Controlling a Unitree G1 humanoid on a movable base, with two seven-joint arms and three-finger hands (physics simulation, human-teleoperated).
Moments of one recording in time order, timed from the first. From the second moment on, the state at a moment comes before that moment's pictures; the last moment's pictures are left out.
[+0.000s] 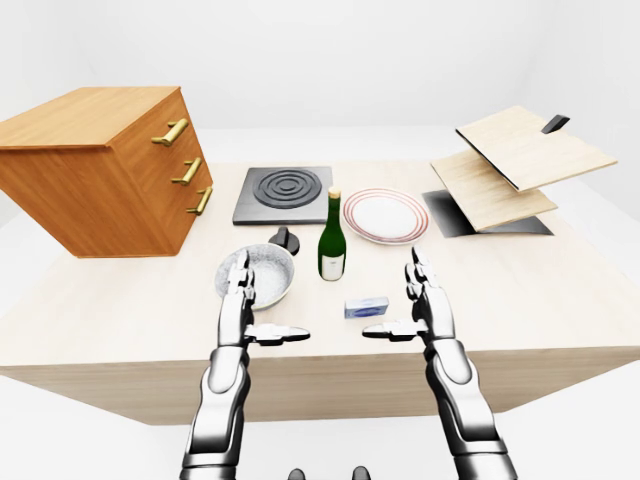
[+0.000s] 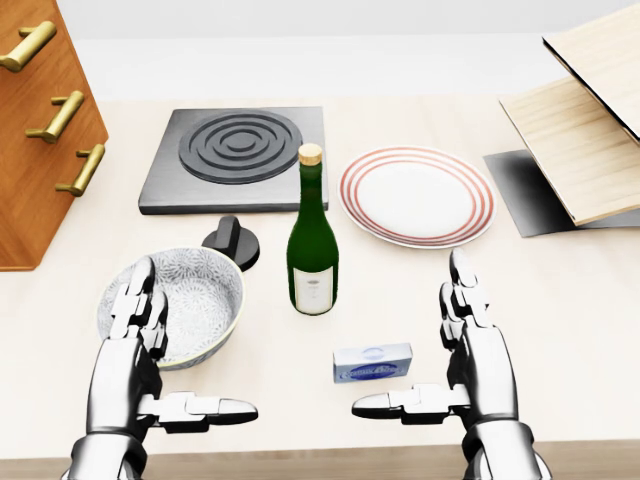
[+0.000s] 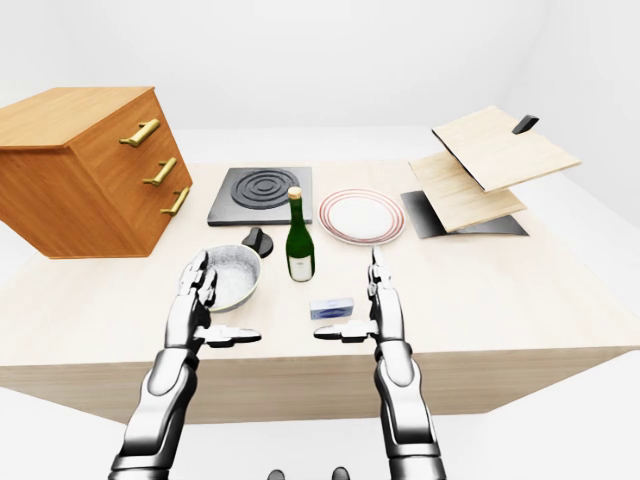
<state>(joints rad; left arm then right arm) 0.00 0.01 0.01 0.00 0.00 0.00 -0.01 0.00 -0.01 -0.01 0.01 0.01 0.00 0.01</state>
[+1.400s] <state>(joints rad) 0.12 0.17 0.95 -0.87 -0.45 0.09 -0.18 0.03 -0.02 -0.08 -0.29 0.10 0.09 0.00</state>
